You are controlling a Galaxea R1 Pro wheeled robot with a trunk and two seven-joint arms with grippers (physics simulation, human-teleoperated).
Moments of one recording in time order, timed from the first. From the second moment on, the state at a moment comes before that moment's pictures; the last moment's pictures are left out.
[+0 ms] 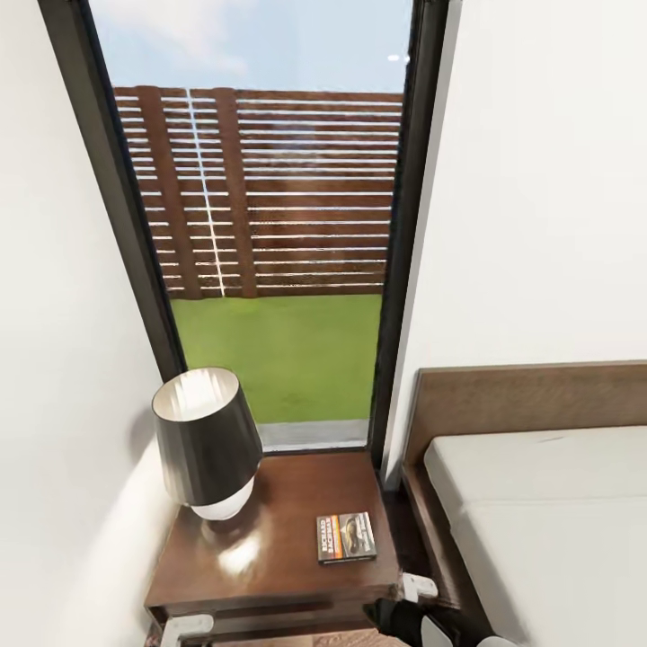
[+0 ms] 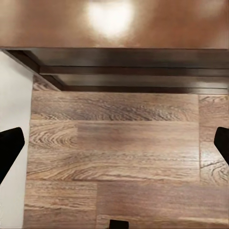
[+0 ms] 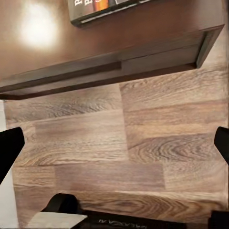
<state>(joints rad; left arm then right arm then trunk) -0.43 0.06 -0.33 -0.06 0.41 -0.17 0.03 -0.58 0.09 -0.33 -0.04 0.14 0.11 0.20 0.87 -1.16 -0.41</state>
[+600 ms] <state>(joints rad) -0.29 0.08 -0.33 -0.06 0.41 -0.18 0.06 -0.41 0.08 -0.33 0.03 0.19 0.07 0.15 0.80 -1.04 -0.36</state>
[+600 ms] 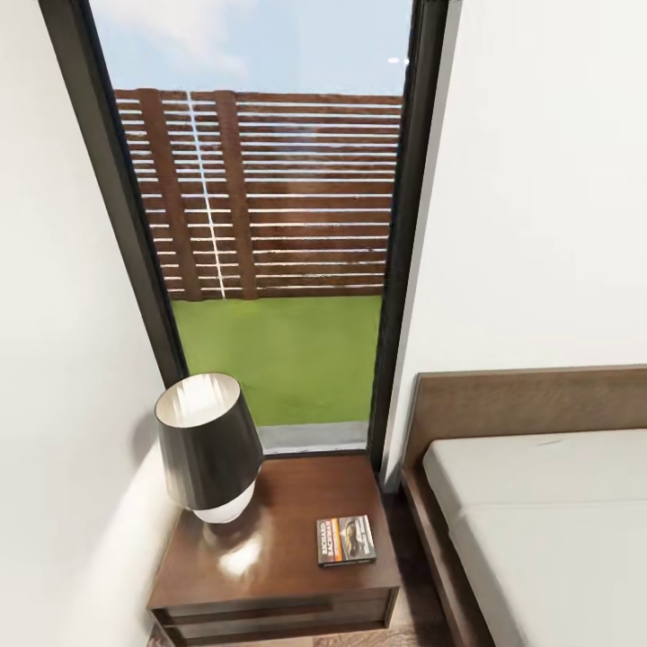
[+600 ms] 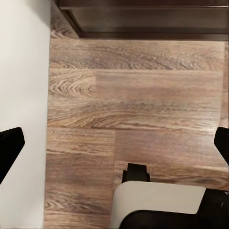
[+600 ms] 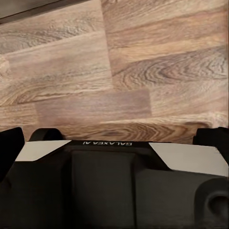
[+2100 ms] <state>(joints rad) -0.25 0.08 -0.33 -0.06 0.41 -0.18 0.06 -0.24 -0.01 -0.33 0.03 0.18 0.07 0.15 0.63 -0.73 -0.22</state>
